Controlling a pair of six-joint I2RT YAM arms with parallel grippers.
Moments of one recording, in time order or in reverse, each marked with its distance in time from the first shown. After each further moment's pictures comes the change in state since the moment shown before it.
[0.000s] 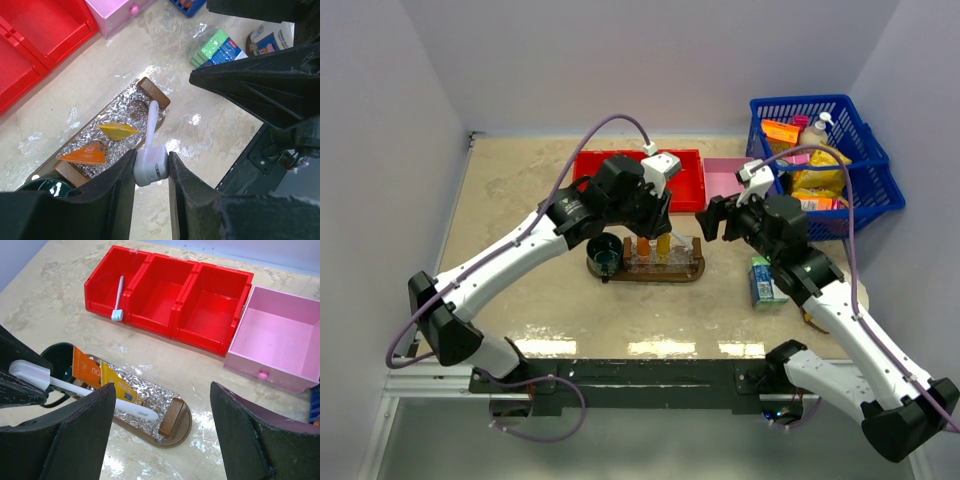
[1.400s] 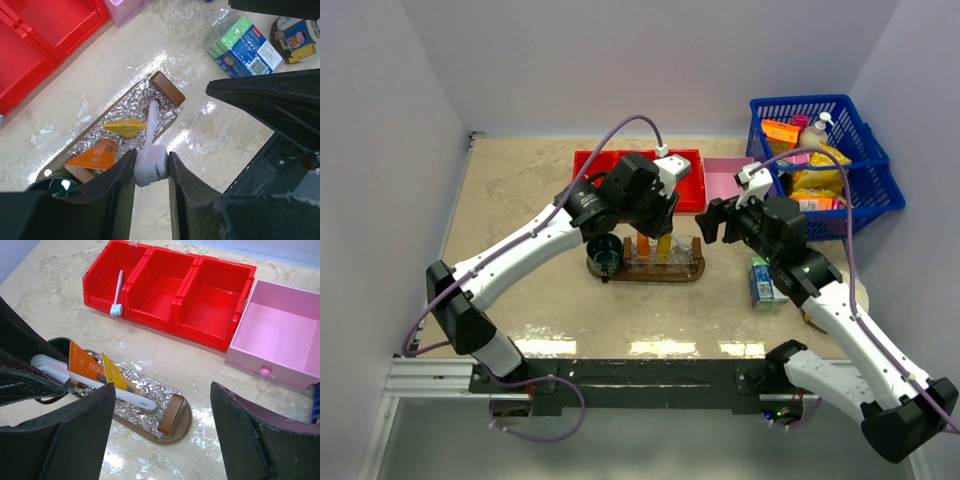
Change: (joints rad) left arm -0.021 0.102 0.094 -0.092 -0.068 0.042; right arm -0.006 -0.003 -0.026 0.006 -0.012 0.000
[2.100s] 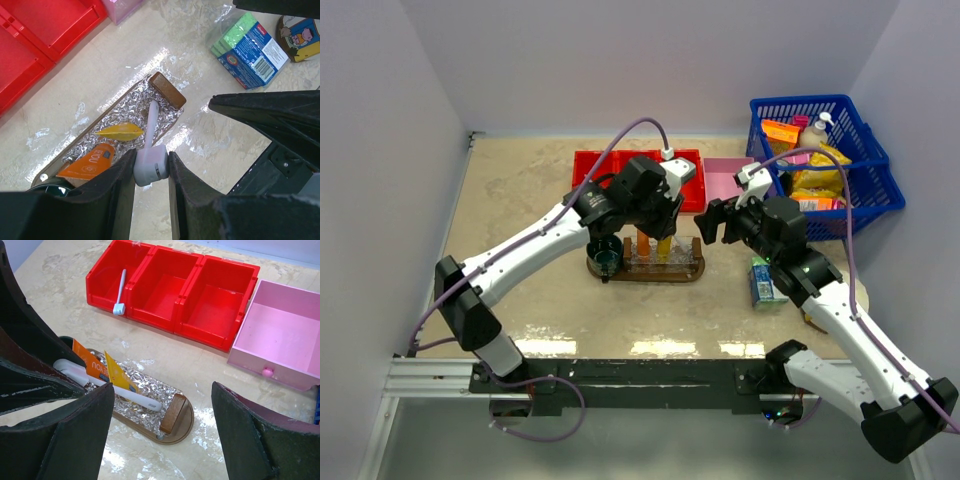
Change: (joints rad) left arm -0.011 0.035 0.000 0.020 -0.007 0.000; right arm -0.001 0.000 0.000 0.000 -0.014 0.000
